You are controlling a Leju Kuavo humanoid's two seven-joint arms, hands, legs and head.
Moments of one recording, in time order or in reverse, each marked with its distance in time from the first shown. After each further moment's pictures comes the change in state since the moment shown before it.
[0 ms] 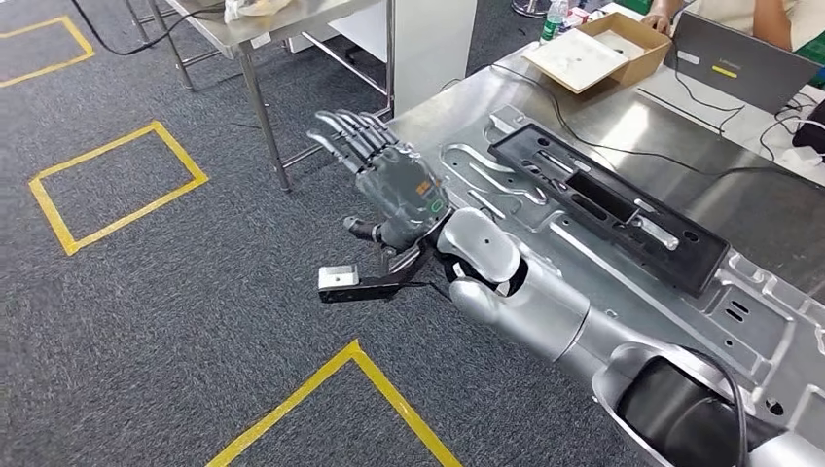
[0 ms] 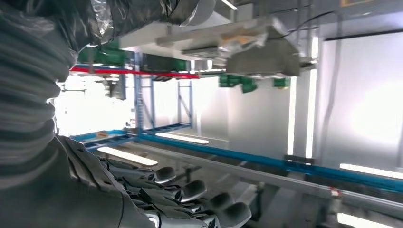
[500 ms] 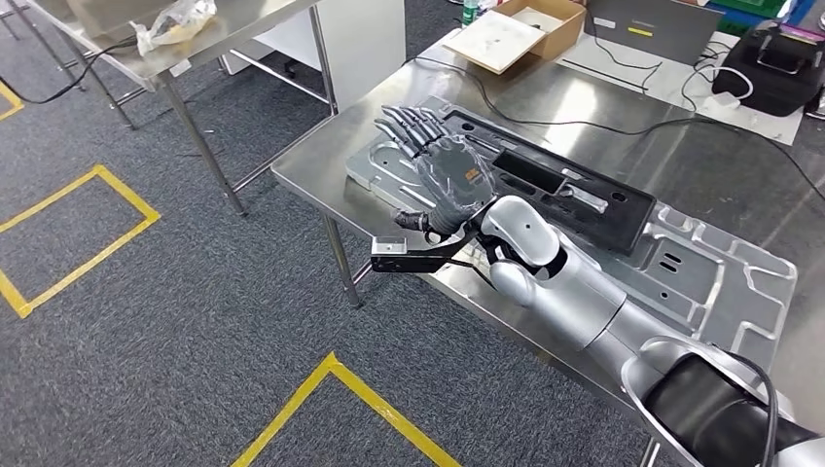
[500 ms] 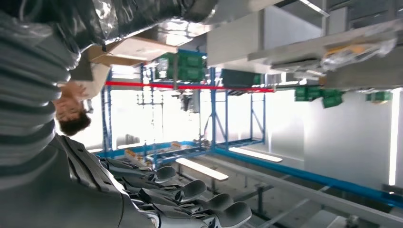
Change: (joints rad) left arm 0.002 0.002 -0.001 0.004 0.022 0.010 0.000; right arm 0.018 -0.101 -0.086 0.065 -0.051 0.018 -0.001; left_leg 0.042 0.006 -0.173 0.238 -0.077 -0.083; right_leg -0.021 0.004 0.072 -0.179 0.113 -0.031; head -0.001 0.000
